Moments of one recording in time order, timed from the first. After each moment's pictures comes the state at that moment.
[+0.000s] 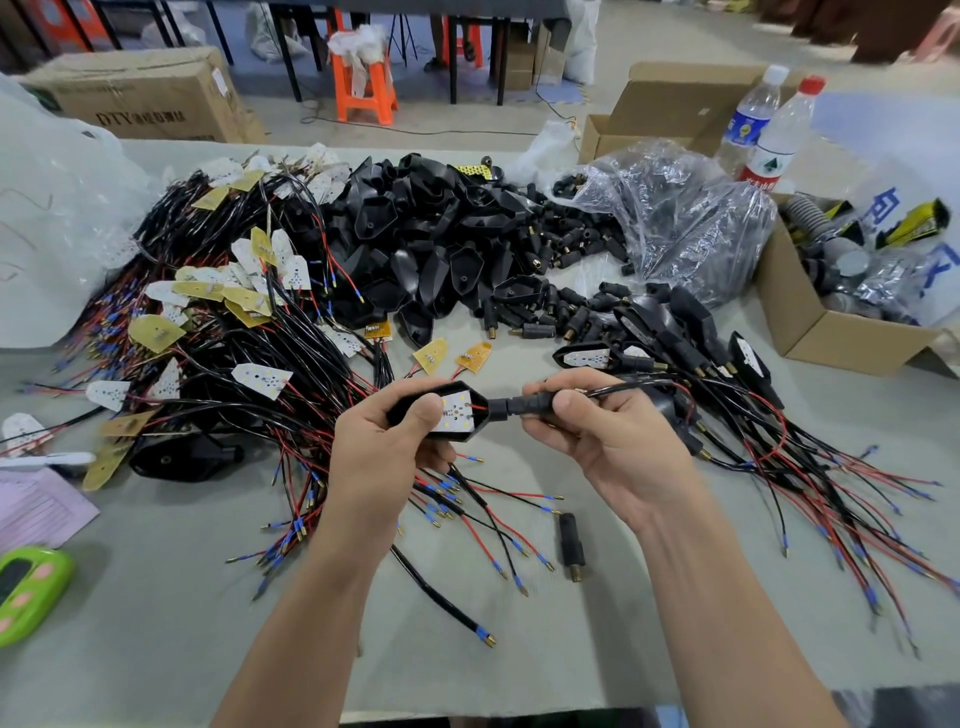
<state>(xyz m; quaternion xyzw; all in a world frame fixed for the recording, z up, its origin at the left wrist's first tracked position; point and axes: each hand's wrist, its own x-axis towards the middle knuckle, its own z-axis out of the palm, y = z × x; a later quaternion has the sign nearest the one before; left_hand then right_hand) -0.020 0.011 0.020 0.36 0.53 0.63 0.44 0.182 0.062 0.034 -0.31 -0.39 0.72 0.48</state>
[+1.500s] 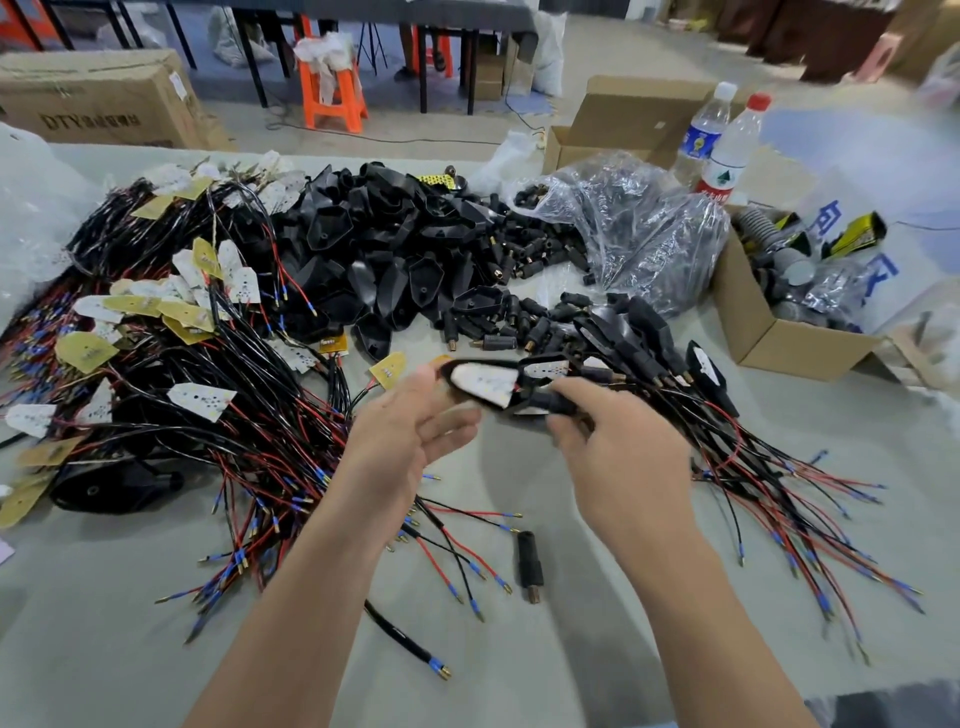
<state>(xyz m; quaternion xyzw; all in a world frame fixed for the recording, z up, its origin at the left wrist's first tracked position) 0.012 0.051 0.019 0.28 0.47 0.58 0.60 0.206 0.045 0.051 -0.63 -0.72 0.03 0.28</state>
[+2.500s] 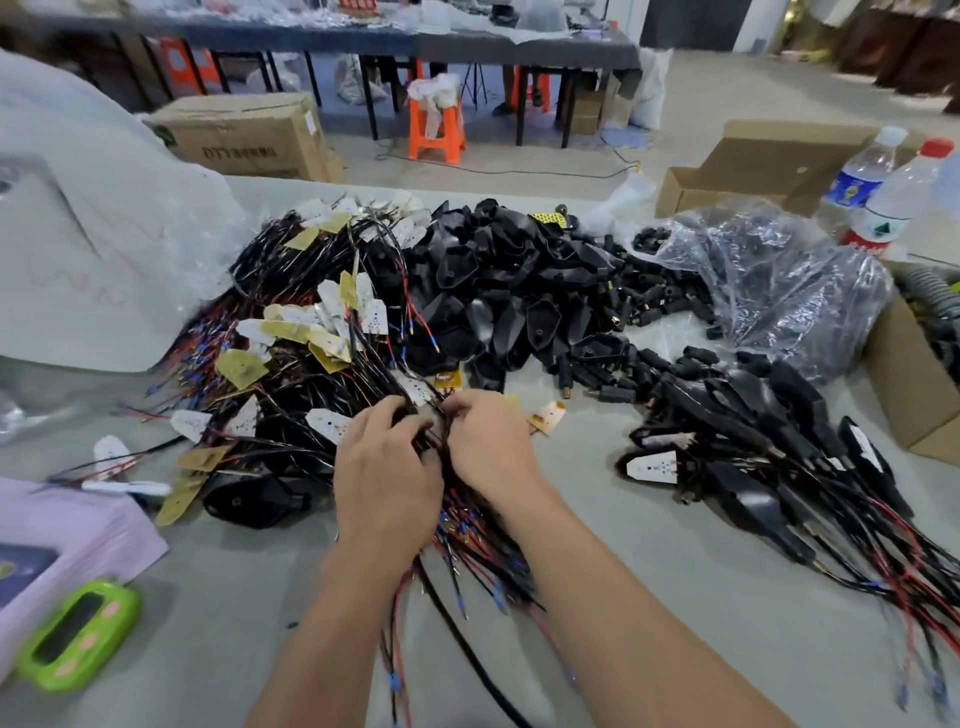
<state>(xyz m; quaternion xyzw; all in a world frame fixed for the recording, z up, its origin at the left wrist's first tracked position) -0.085 0.047 0.001 0.52 0.81 0.27 0.02 0.003 0.128 0.002 -0.56 -0.72 0.35 0.23</state>
